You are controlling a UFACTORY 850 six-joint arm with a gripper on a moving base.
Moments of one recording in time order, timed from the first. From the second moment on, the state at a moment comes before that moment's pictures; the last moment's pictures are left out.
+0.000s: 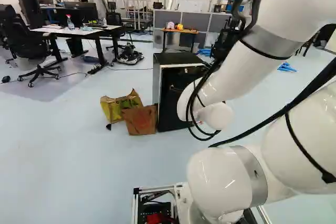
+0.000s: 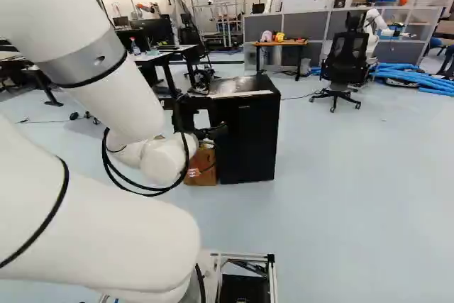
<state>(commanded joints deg) 0.0 16.0 -5.0 0.0 50.0 0.0</state>
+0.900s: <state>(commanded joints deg) 0.0 16.0 -5.0 0.0 50.0 0.0</state>
